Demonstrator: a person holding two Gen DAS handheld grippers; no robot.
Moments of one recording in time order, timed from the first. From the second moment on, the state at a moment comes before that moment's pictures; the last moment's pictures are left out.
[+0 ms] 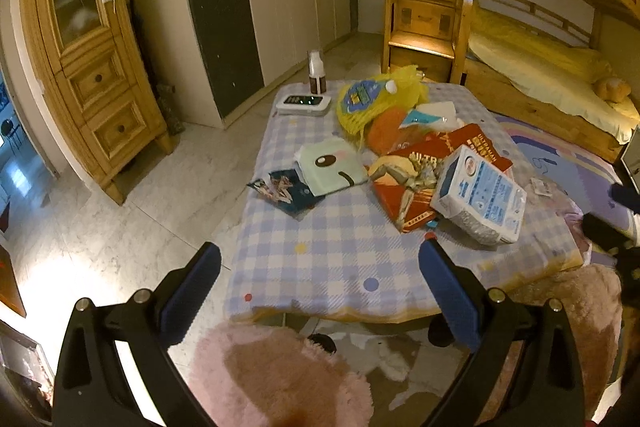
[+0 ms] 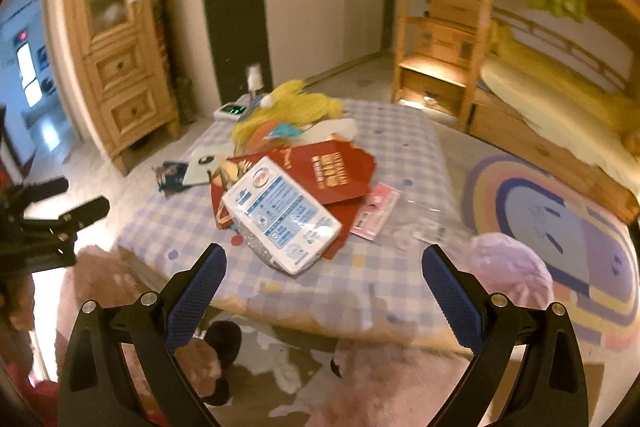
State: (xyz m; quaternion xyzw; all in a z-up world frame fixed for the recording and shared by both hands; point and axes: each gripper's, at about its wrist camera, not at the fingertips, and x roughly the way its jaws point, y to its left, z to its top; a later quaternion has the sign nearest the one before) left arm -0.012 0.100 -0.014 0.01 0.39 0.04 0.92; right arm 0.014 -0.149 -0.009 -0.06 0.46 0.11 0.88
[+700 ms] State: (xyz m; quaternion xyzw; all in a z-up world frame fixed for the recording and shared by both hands) left arm 0.028 0.111 -0.050 0.00 0.43 0.04 0.90; right arm 0.084 -0.102 -0.077 -0.21 0.40 0.22 0.86
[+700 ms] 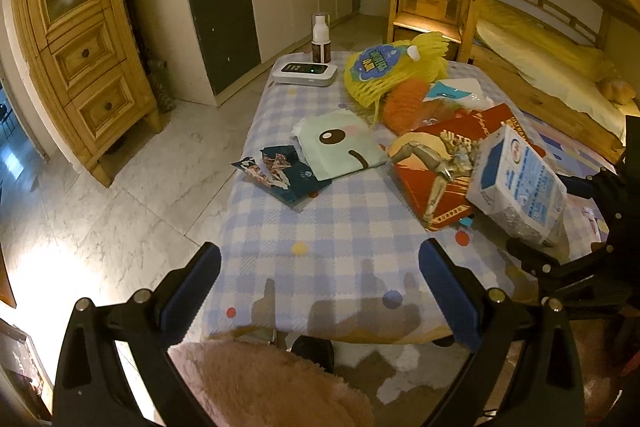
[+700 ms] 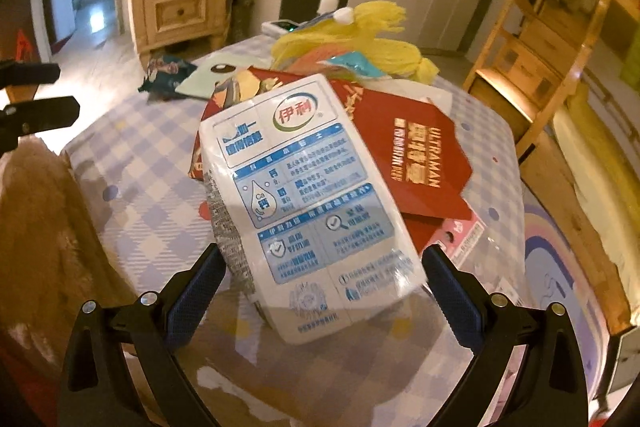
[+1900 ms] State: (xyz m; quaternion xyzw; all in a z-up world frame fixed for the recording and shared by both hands) left arm 0.116 0.177 -0.101 -0.15 0.47 0.03 0.87; right arm 0.078 -0.131 -0.005 0.00 0.37 0.18 0.91
